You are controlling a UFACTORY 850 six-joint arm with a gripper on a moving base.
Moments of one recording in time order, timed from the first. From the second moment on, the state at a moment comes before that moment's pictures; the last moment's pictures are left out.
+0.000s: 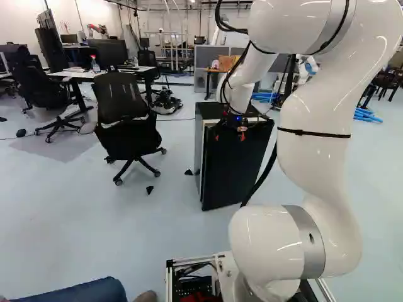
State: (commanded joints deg) arm -8.0 -21.7 -60.6 -0.1 -21.2 0.0
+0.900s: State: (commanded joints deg) arm -7.3 -23.6 -63.2 -0.1 -18.6 0.0
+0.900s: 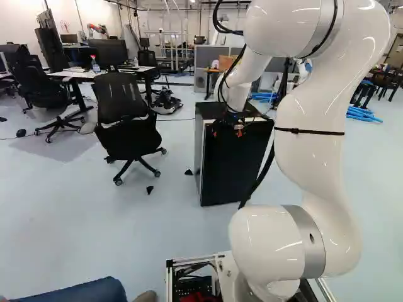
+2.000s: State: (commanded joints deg) arm -7.4 -22.0 -61.1 -0.1 -16.0 0.0
